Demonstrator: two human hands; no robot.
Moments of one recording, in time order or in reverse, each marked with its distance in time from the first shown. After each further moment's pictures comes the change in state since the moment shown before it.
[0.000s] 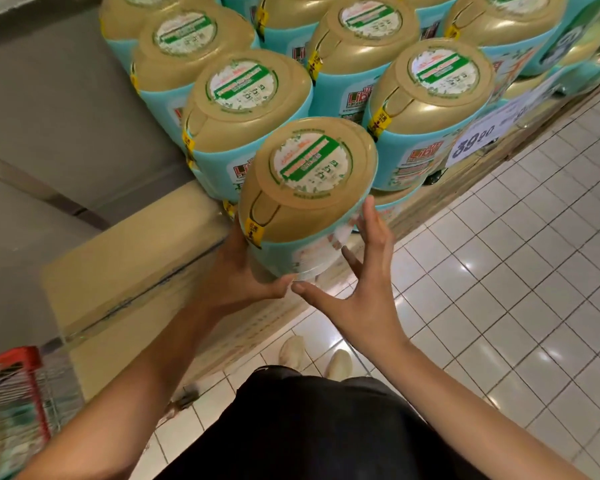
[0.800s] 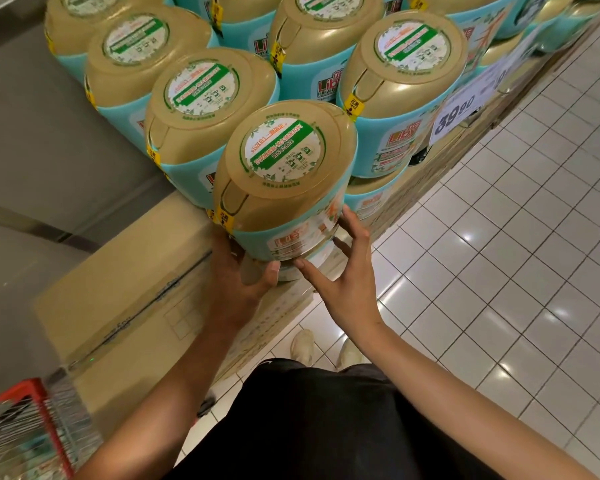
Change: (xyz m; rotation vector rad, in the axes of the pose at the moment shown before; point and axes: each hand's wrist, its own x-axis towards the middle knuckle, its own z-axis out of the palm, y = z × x) left_hand -0.004 0.001 0.028 -0.196 0.164 -0.028; right_hand 0.002 0.058 0.031 -0.027 0.198 0.087
